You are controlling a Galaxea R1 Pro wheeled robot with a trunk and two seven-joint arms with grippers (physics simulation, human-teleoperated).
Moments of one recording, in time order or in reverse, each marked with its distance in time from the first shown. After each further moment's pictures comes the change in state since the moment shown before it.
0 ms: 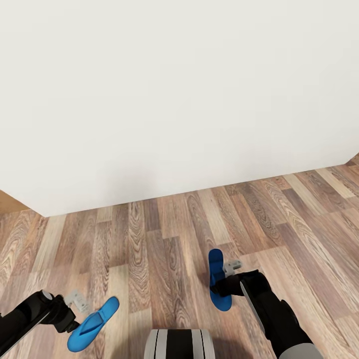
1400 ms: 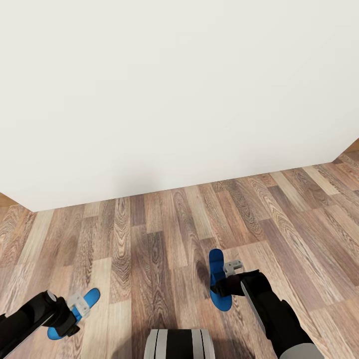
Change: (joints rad) left arm 0.002 0.005 -0.048 -0.050 0.005 0.070 0.020; right arm 0.000 -0.003 -0.002 0.000 -0.003 0.000 0.004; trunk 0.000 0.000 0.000
